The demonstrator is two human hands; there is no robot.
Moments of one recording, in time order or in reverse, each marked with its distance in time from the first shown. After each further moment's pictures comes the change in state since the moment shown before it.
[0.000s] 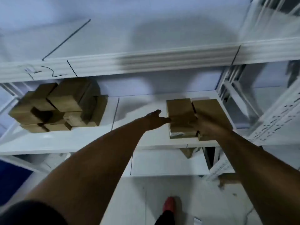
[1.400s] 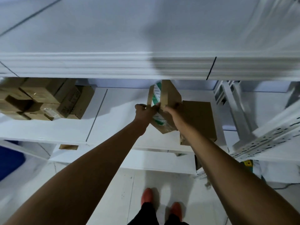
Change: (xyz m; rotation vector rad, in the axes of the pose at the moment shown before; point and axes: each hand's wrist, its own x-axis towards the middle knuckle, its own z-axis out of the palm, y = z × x) left_hand 0.060 0.069 0.042 -0.931 0.362 -0.212; right_hand 0.027 -0.030 -0.026 0.548 -0.037 0.013
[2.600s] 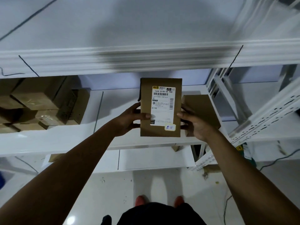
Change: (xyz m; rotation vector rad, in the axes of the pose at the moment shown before) left_hand 0.003 -0.008 -0.132 0.086 -0.660 0.092; right_hand -0.061 0.014 -0.002 0.401 -0.259 -0.096
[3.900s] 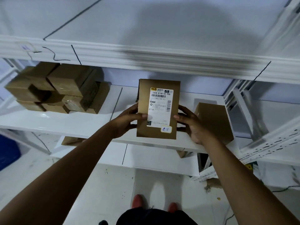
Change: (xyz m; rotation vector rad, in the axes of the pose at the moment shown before) left_hand -0.063 -0.011 -0.027 -0.034 0.189 0.078; right_hand 0.015 -0.005 0.054 -0.118 -0.119 -0.018
